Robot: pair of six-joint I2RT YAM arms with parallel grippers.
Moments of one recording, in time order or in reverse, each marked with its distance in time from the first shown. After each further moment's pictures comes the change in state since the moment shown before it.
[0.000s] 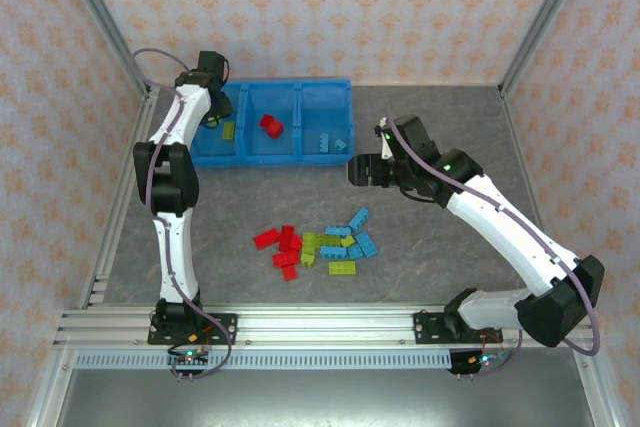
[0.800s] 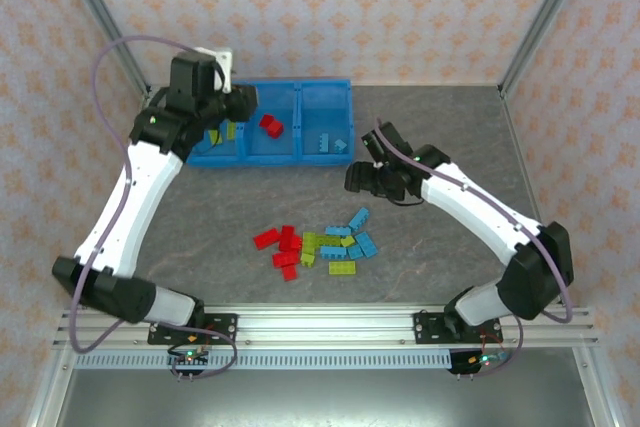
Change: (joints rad) left arm -0.284 -0.900 -0.510 0.176 0.303 0.240; right arm 0.000 0.184 -0.058 -0.032 -0.001 0.261
